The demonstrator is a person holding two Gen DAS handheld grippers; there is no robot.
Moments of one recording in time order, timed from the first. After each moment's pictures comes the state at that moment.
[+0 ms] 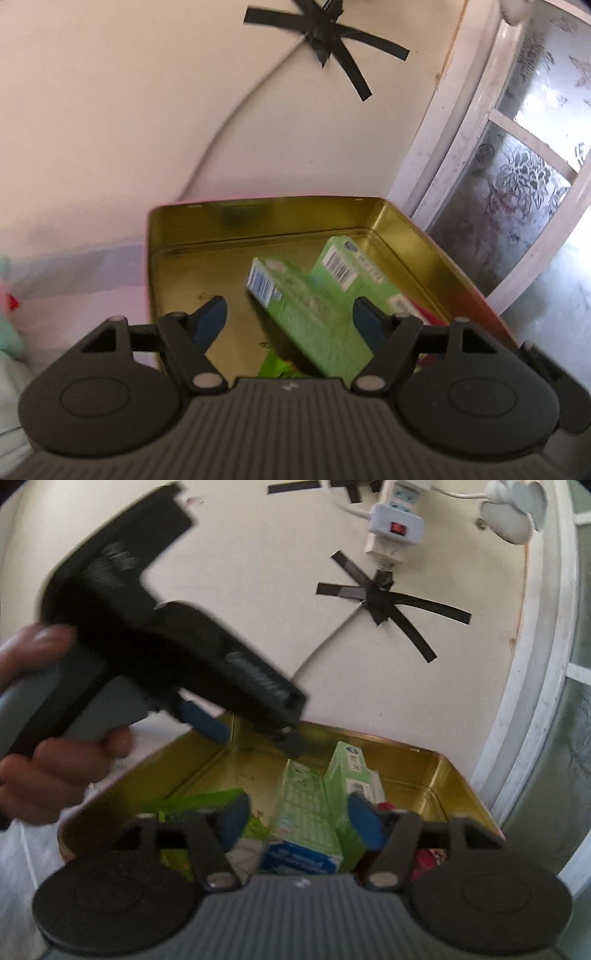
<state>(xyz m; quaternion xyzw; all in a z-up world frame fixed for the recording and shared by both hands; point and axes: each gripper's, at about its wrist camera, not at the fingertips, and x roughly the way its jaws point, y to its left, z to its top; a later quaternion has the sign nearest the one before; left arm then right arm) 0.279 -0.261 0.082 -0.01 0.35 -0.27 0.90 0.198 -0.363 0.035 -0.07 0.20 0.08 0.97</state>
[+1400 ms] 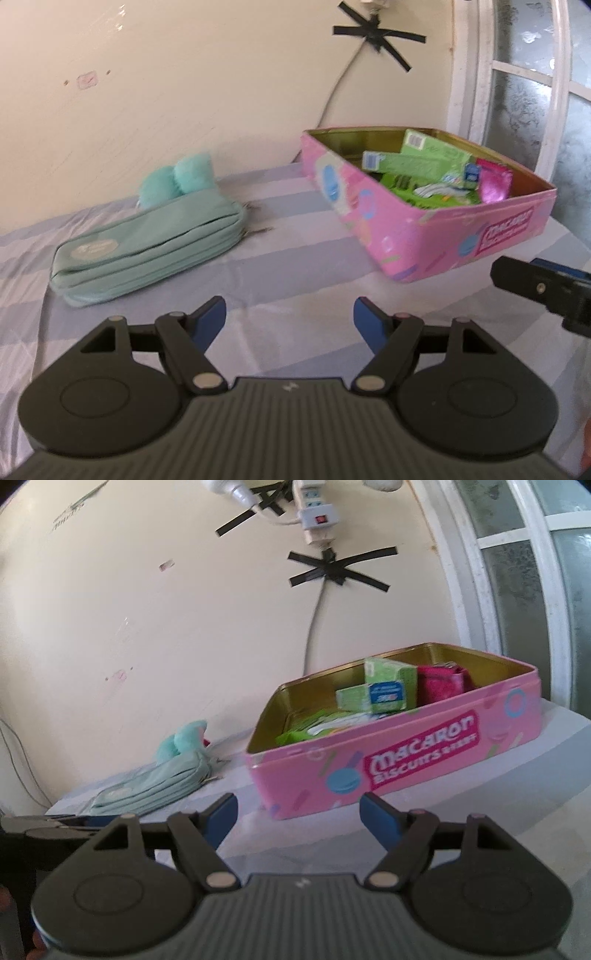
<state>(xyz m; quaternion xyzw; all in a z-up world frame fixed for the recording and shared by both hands) 0.104 -0.107 0.028 0.07 0.30 -0.16 0.94 0.062 -0.315 0.017 0.15 0.23 0.06 0.96</state>
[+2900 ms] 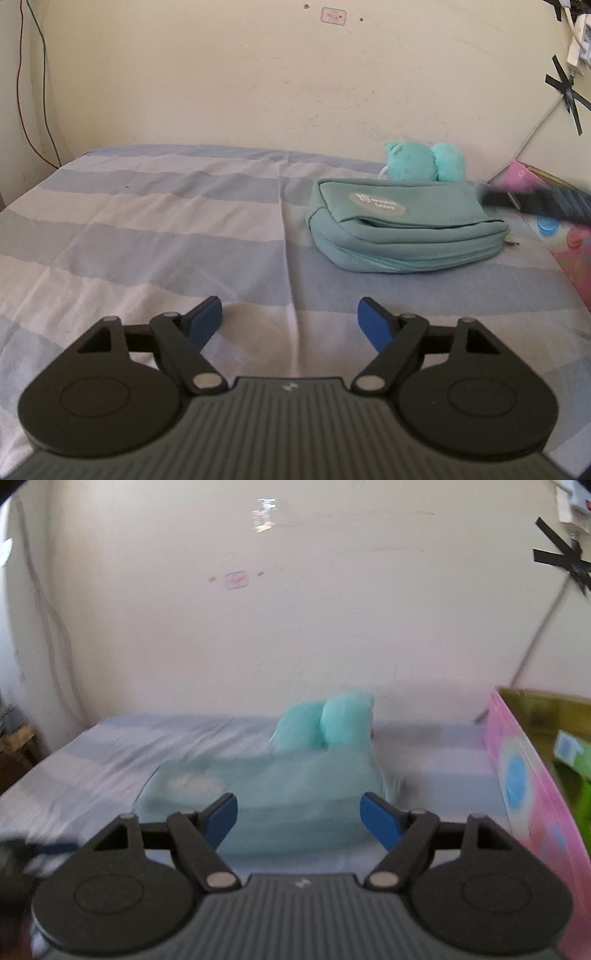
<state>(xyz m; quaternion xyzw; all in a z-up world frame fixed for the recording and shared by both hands) 0.144 0.085 0.006 -0.03 0.32 0.01 0.95 0.247 -0.113 0.030 0.02 0.27 0.20 0.94</state>
